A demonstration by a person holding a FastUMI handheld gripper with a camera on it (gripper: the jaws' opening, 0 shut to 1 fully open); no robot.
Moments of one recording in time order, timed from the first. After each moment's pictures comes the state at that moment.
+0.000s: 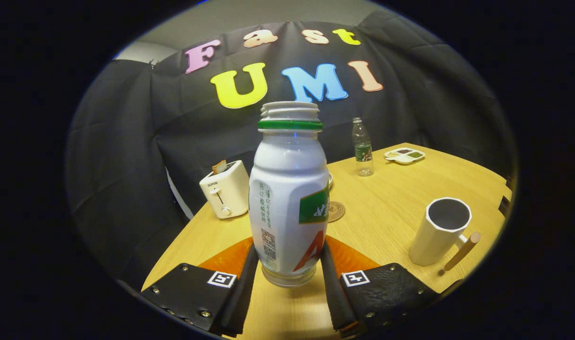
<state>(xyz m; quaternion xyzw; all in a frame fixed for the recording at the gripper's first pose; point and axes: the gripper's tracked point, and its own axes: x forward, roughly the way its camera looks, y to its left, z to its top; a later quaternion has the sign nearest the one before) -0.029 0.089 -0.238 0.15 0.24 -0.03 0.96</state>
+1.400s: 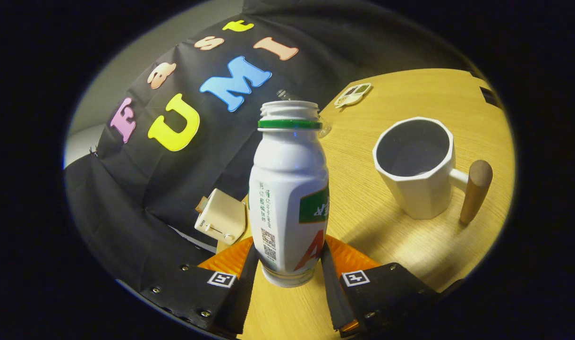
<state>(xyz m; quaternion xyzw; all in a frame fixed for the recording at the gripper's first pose) -0.038 0.042 -0.269 0.42 0.27 -0.10 0.86</state>
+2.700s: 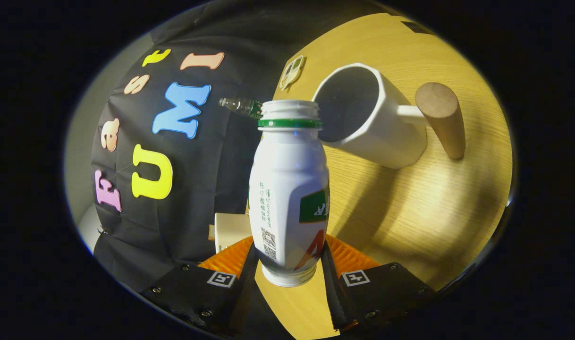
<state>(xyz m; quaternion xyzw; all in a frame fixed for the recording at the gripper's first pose) -0.042 0.037 -0.271 0.60 0.28 -0.16 0.73</state>
